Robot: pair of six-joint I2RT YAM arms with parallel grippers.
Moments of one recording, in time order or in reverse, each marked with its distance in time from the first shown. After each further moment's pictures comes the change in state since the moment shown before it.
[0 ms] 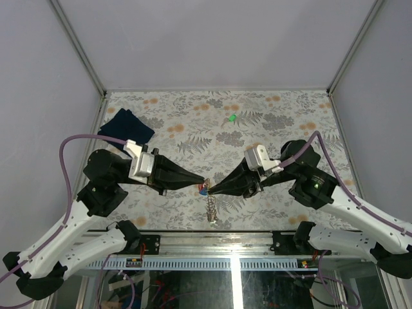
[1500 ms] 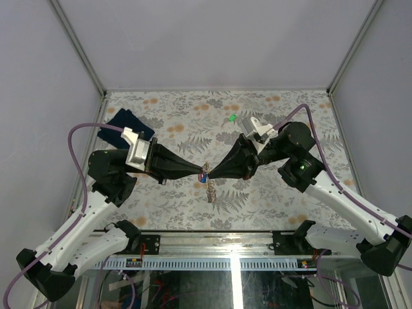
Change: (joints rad) left arm 0.183 0.086 -0.116 0.527 0.159 -0.331; right arm -0.208 0.157 0.051 0.233 -0.264 0.331
